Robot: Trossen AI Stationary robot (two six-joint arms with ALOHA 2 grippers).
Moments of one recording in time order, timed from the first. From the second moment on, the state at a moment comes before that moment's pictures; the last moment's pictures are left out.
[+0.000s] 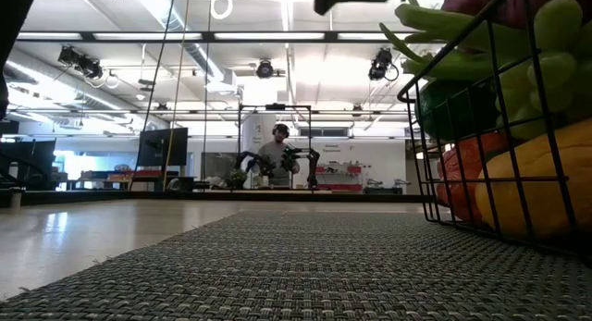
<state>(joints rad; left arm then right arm) -0.05 1.89 1.87 -0.56 0.10 -0.23 0.84 1.07 1.42 -1.26 0.53 1.48</state>
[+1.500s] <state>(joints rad) 0.41 1.13 0.96 -0.14 0.40 -0.48 0.34 0.88 1.27 -1.00 0.65 1.02</state>
